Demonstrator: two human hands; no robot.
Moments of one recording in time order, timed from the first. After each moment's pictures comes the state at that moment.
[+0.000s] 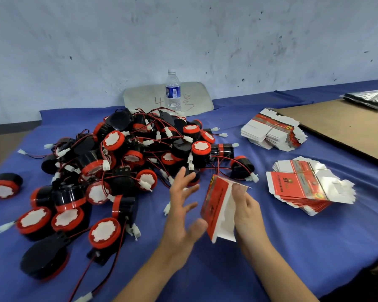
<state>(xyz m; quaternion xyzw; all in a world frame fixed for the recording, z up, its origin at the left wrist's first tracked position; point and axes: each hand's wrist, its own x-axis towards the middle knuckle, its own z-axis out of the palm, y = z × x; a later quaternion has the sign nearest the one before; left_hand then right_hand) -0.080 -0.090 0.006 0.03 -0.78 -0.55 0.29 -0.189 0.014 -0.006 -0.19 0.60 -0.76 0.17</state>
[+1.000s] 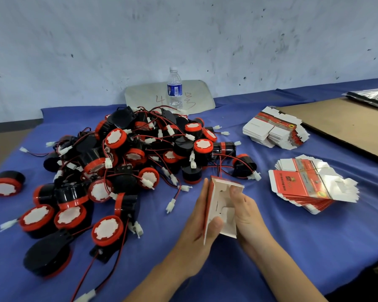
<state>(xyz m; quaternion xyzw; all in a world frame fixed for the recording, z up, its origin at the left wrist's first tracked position) -0.086 -0.070 -0.013 0.10 -0.77 -0.61 0.15 -0.188 0.015 -0.003 -0.19 0.59 -0.74 0.29</state>
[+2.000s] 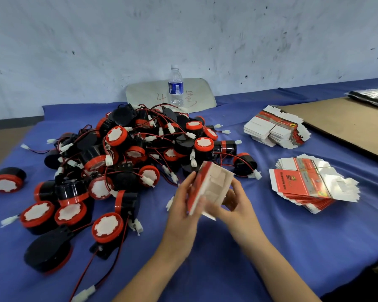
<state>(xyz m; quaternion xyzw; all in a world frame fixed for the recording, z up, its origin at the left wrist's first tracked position) -0.099 -0.087 -0.013 0.13 -0.67 -0.66 0.31 -0.187 0.011 -0.012 -0.30 0.61 -0.71 0.21</state>
